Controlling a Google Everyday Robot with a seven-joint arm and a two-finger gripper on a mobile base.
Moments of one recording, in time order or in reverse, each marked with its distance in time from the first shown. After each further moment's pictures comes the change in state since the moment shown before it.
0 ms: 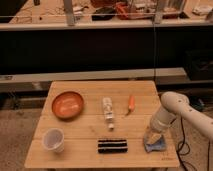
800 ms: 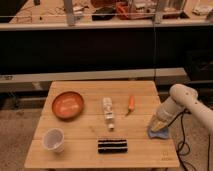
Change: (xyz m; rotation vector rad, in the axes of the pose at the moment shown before) arm 0.039 -0.082 -0.041 0.139 -0.037 0.114
